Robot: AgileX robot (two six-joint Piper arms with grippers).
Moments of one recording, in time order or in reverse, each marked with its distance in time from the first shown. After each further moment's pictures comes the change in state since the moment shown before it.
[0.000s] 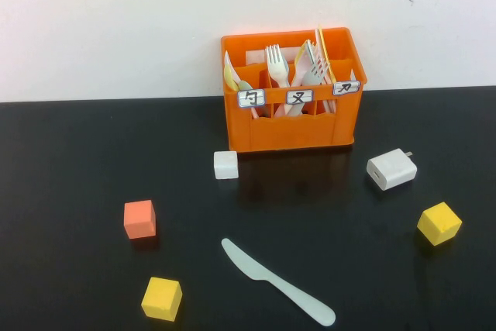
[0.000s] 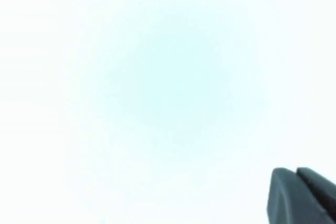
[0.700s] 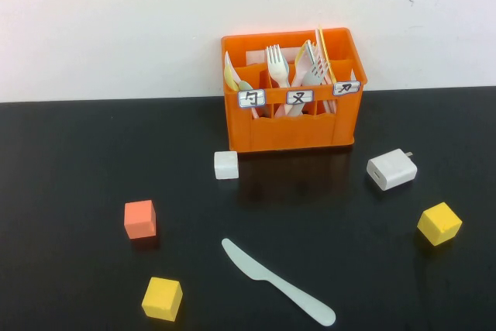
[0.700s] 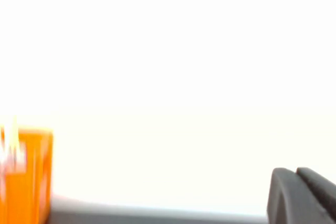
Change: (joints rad) right arm 0.000 0.000 0.000 -0.063 0.290 0.030; left arm 0.000 0.004 0.052 -0.044 0.100 0.246
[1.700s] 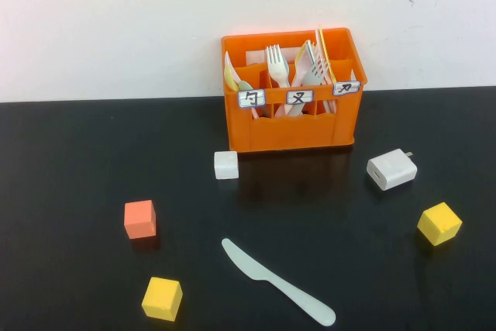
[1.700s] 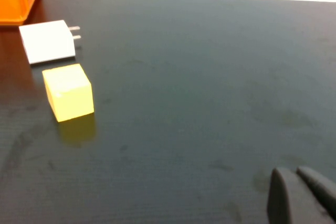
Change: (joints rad) right arm 0.000 0.000 -0.011 0.010 0.557 0.002; left arm 0.000 0.000 -0.006 -0.002 0.812 0.000
